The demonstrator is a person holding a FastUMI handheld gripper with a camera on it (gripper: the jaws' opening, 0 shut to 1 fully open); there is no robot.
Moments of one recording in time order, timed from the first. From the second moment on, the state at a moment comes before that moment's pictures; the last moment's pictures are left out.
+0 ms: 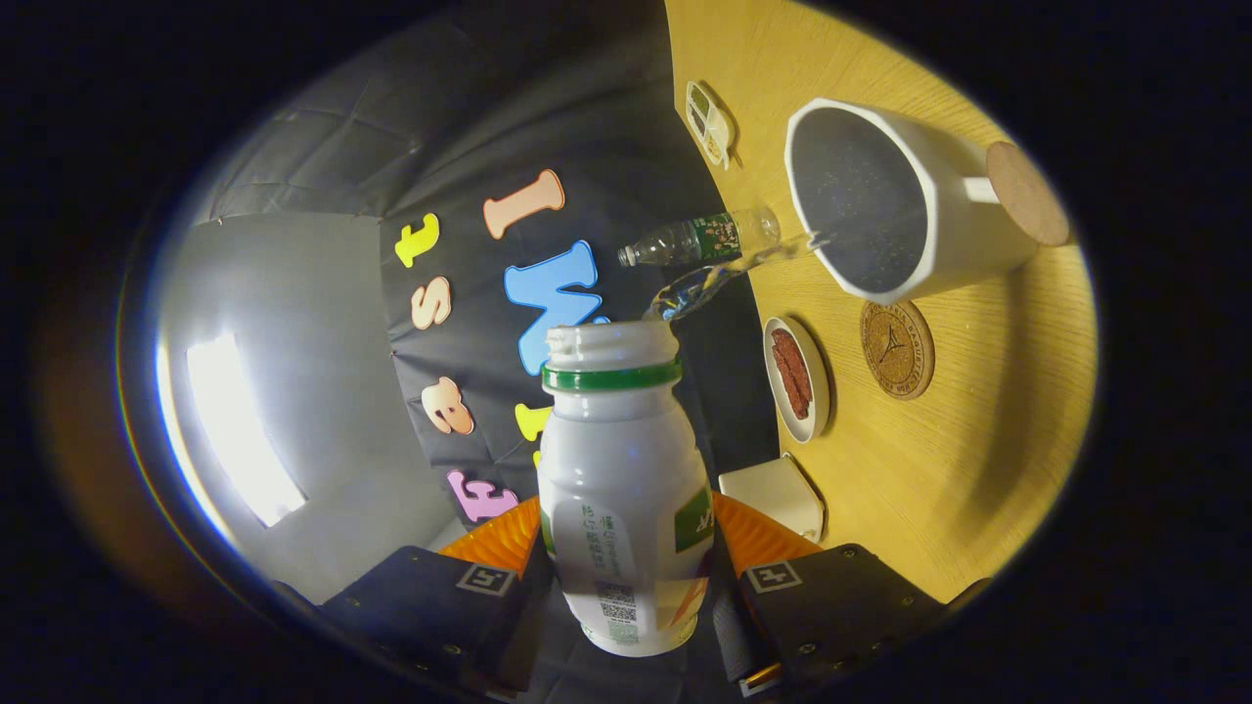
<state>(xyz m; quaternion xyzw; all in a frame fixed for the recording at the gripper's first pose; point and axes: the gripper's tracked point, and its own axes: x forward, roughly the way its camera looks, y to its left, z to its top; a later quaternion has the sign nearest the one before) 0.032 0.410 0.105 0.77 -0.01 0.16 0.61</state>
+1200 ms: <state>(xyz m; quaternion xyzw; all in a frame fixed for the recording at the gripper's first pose) 0.027 0.409 0.107 0.80 -0.02 0.15 0.58</state>
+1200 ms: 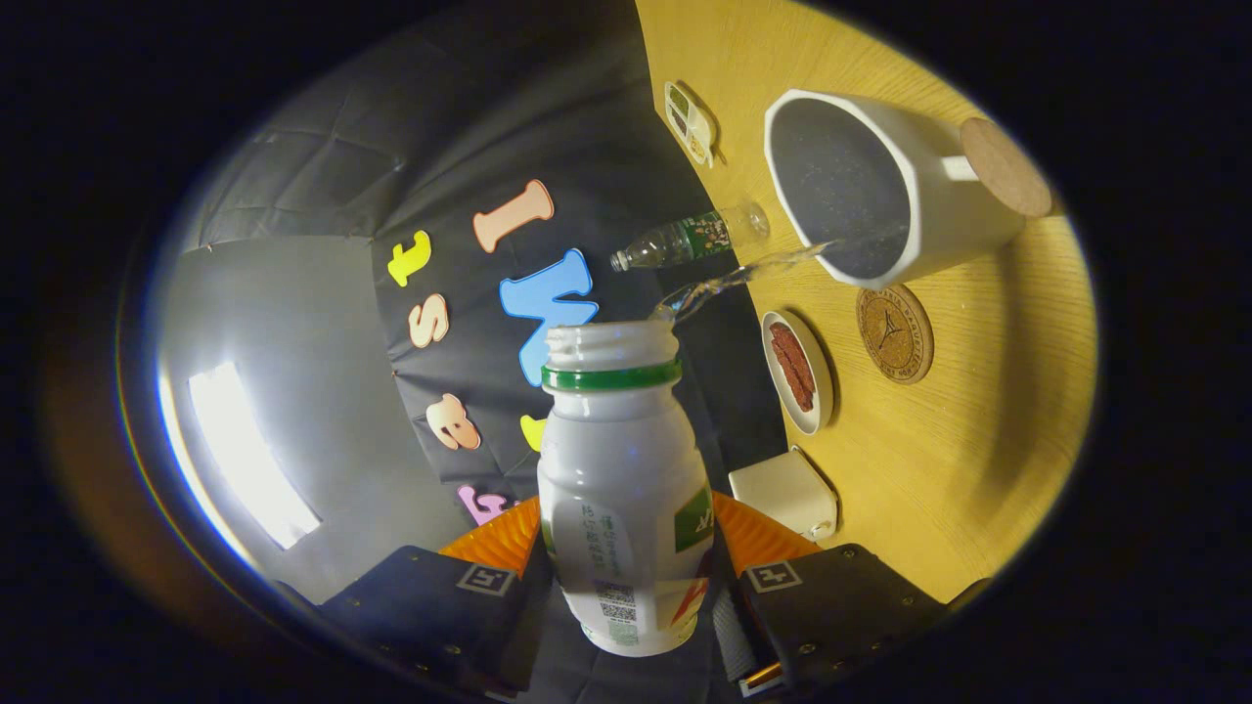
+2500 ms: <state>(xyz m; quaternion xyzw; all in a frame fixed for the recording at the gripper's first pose) 0.034 0.375 0.111 0.86 -0.03 0.11 0.50</state>
